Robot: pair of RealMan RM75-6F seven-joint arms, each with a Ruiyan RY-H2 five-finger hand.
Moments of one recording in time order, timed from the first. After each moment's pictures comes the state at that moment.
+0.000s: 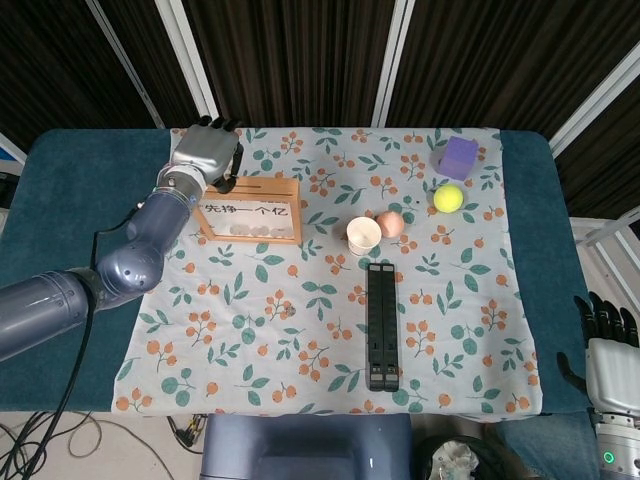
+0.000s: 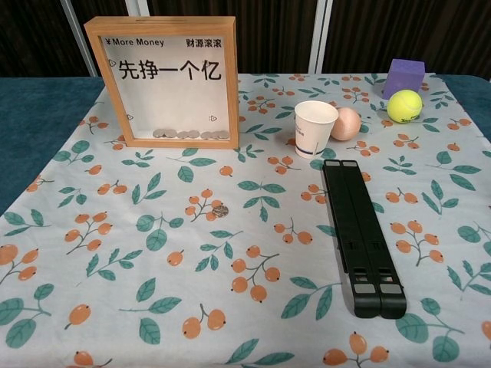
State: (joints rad) left arm -1.59 -1.09 0.00 -1.40 -0.15 0.53 0.80; right arm 0.02 -1.16 0.11 -1.72 -1.32 1.51 -0.28
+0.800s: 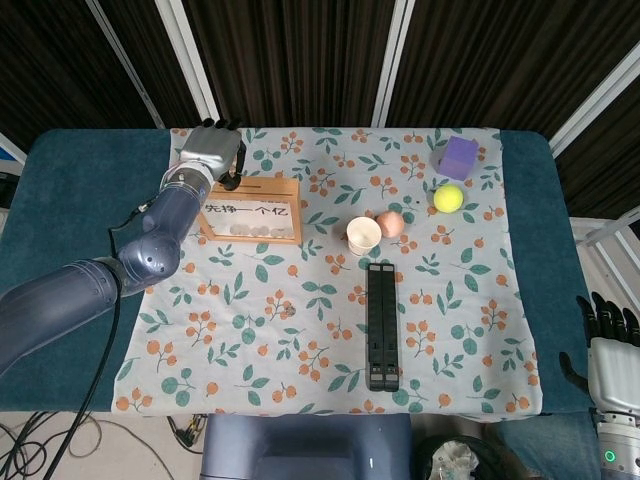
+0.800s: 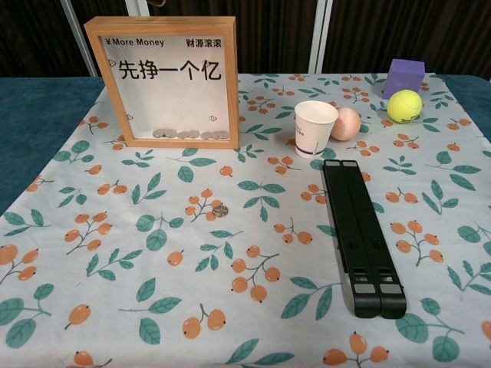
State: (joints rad) left arm -1.66 -1.18 0.11 -1.27 -0.24 0.46 0.71; right arm 0.02 -1.16 0.11 -1.72 -1.30 1.51 -0.29
